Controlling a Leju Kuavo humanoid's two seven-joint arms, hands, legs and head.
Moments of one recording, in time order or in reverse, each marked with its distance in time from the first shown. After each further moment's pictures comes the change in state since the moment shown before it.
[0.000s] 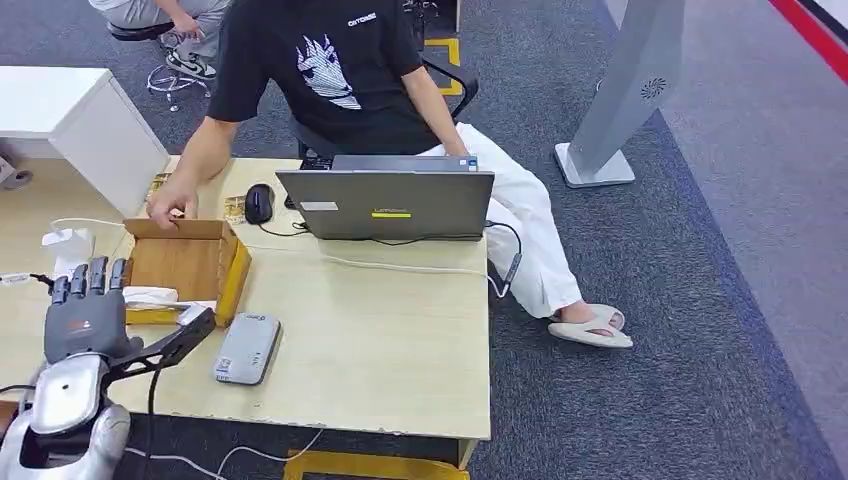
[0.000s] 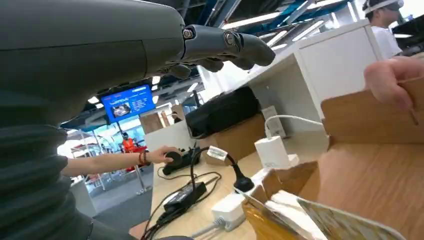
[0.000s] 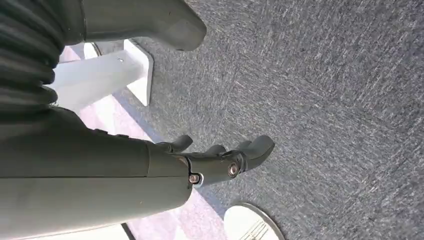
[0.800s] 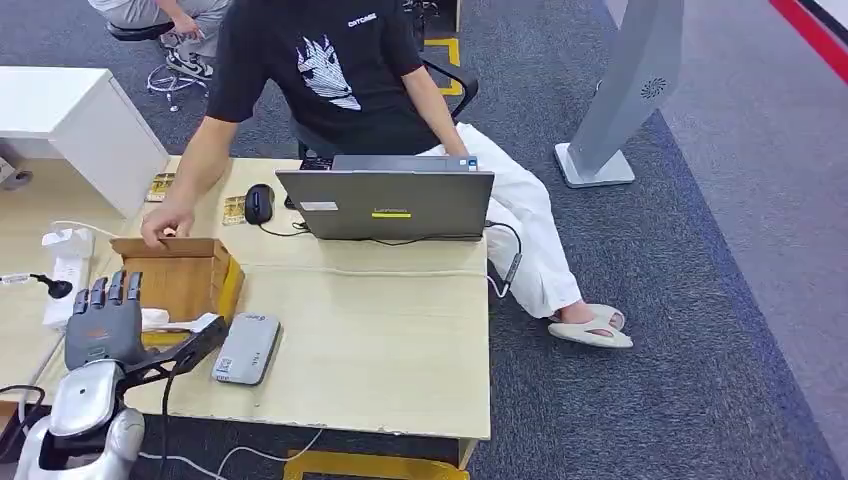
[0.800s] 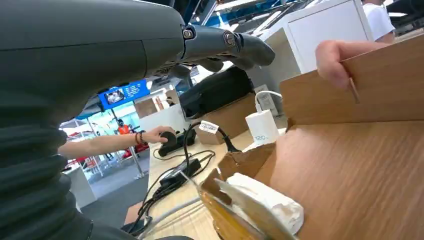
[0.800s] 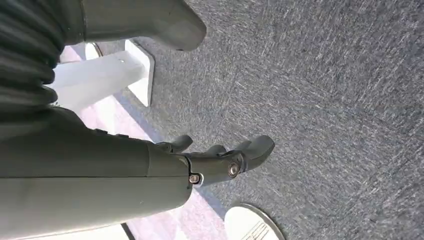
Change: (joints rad) left arm -0.003 -0.050 0.007 0.046 0.000 -0.001 -0.015; right arm 0.001 0.000 0.000 -0.013 0.000 0.016 0.003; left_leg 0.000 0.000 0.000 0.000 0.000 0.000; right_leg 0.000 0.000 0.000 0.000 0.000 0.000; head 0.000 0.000
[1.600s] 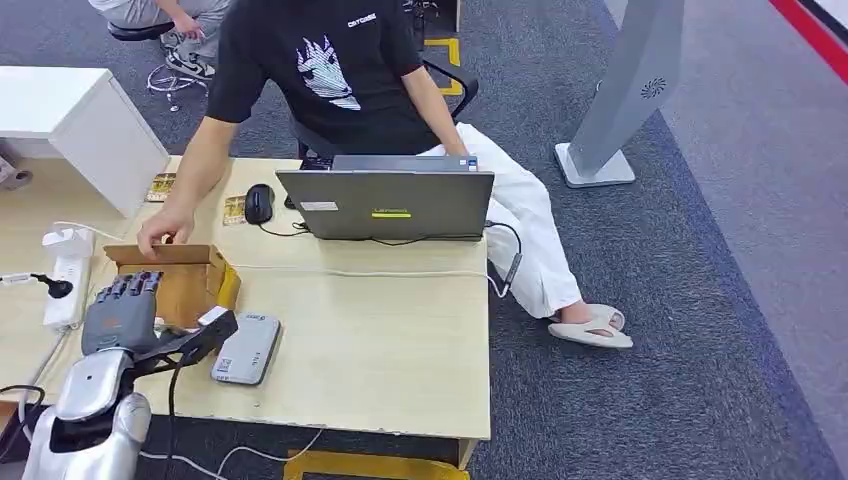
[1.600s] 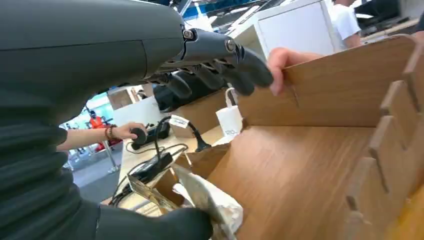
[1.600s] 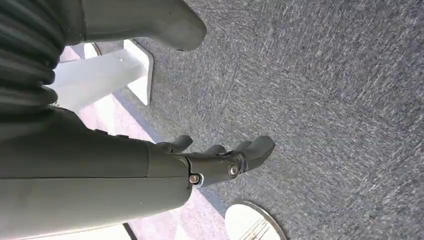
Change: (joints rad) left arm -0.076 -0.042 0.047 0.087 0.000 0.017 -0.174; right arm -0.001 -0.002 0.000 0.008 0.000 -0.022 -0.001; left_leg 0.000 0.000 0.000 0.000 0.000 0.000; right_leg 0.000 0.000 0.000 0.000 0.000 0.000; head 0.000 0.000
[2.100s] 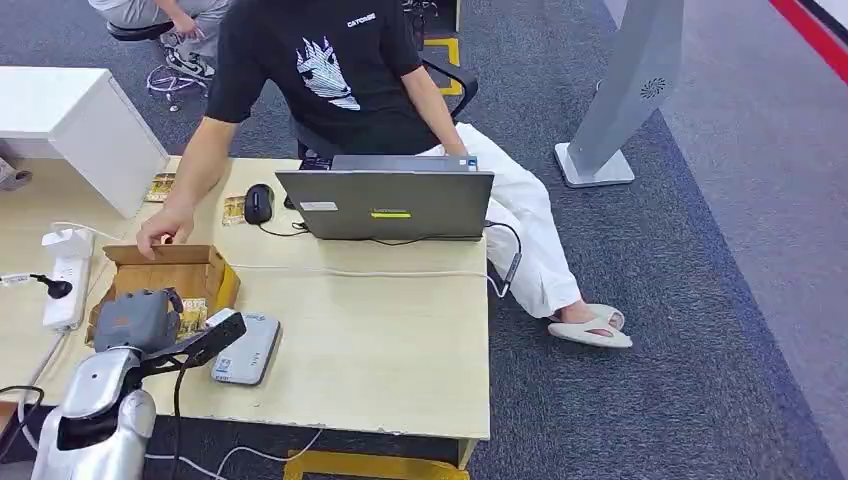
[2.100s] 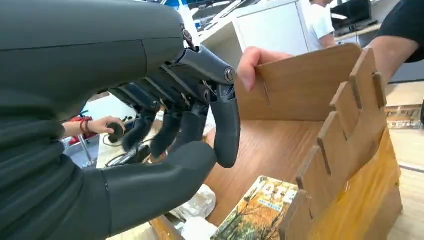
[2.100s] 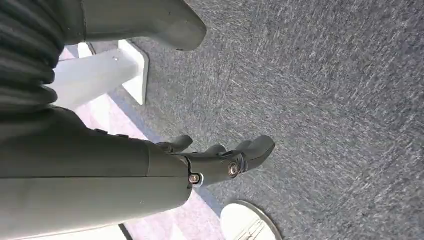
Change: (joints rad) left arm -0.020 -0.043 0.039 0.030 0.018 0.005 -0.099; right arm -0.002 -0.006 0.000 0.019 0.000 -0.019 -0.022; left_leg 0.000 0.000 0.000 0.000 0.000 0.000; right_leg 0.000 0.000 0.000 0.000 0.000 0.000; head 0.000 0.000
